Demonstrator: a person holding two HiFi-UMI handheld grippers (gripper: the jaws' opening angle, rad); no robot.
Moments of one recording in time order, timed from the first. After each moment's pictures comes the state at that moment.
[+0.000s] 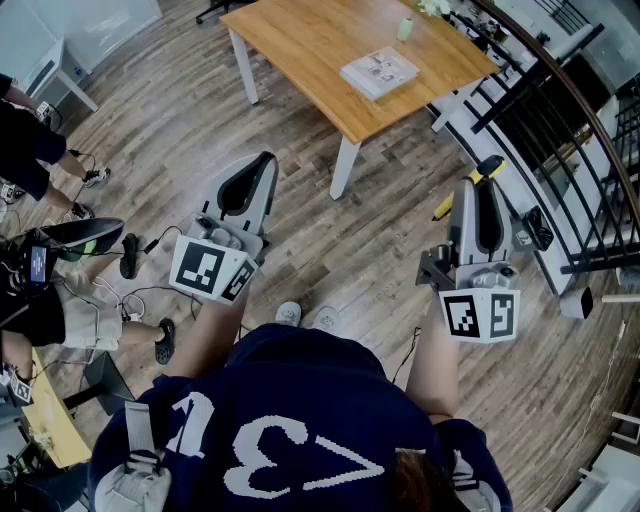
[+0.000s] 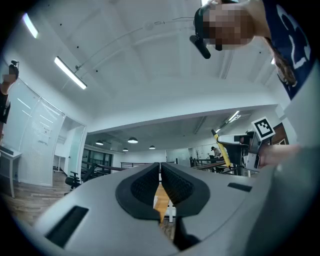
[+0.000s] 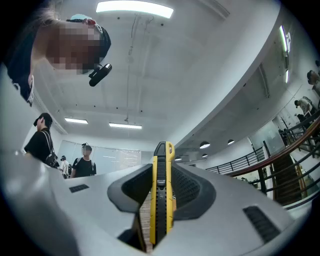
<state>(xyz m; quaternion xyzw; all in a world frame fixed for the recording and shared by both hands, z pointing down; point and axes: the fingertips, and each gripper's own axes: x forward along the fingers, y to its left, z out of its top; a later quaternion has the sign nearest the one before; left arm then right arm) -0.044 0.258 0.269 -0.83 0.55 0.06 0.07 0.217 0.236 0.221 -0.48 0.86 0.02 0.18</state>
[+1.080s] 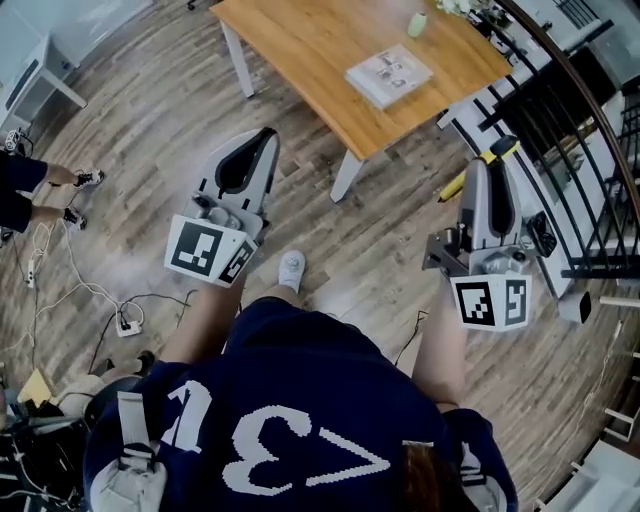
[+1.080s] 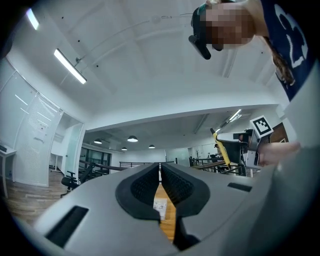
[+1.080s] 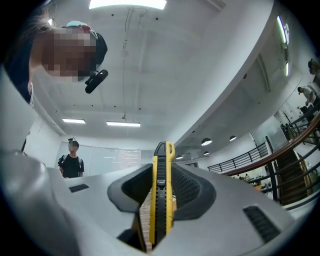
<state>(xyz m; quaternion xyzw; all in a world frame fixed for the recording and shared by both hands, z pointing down) -0.086 0.120 0.278 -0.84 0.54 0.06 0.07 0.173 0.102 0.225 -0.47 0.86 0.01 0.19</state>
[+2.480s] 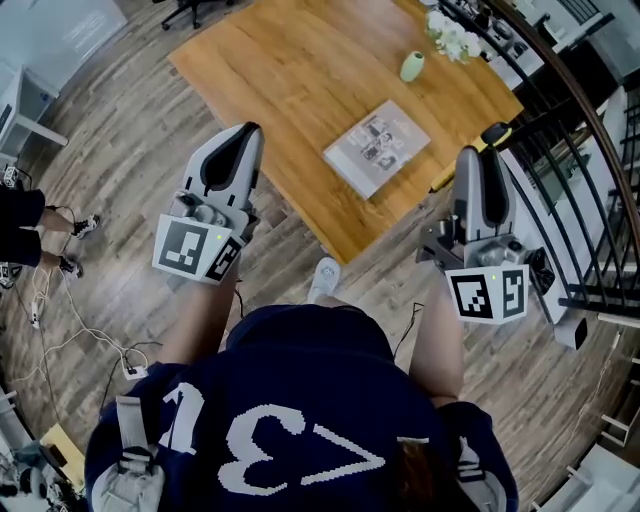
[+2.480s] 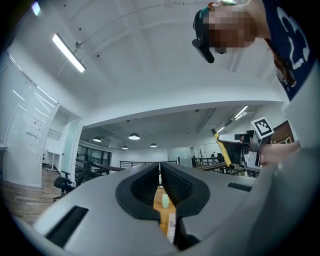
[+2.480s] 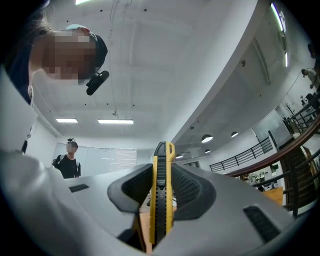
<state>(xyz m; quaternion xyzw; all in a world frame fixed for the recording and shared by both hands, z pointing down) -0.125 -0.188 0.269 -0.84 0.54 0.06 0.07 0.137 -0.202 0.216 -0.46 0.87 0.00 0.20</state>
